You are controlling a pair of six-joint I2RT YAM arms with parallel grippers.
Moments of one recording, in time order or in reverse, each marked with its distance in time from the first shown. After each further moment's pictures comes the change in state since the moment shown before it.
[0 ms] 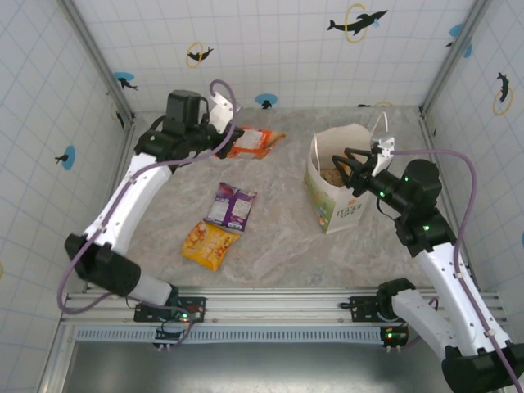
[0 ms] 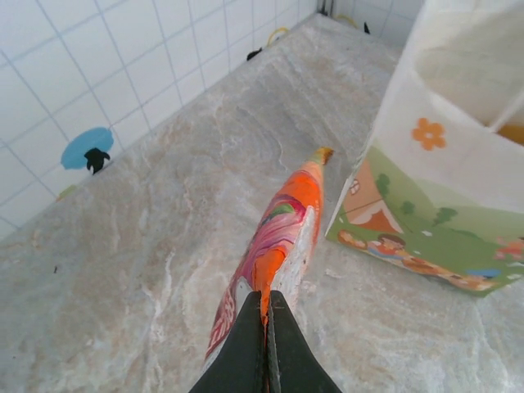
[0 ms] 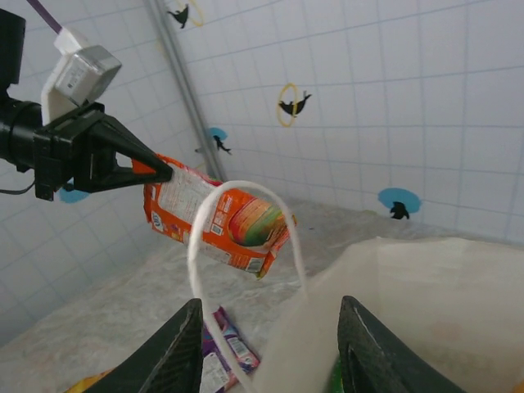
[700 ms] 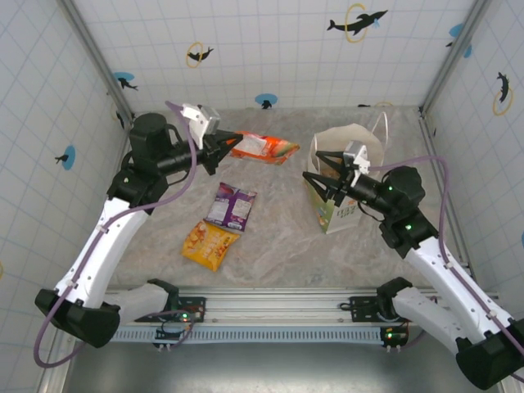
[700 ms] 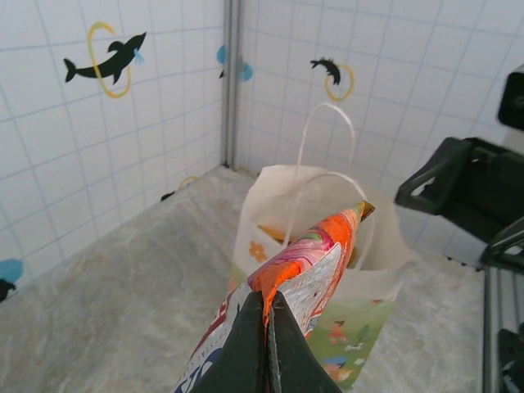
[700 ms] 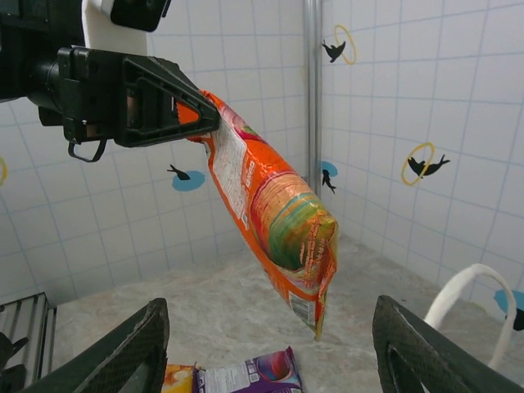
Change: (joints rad) left arm 0.000 -0.322 -0.272 0.362 0.278 -0.284; right arm 0.190 0.060 -0.077 0.312 -0.095 -0.120
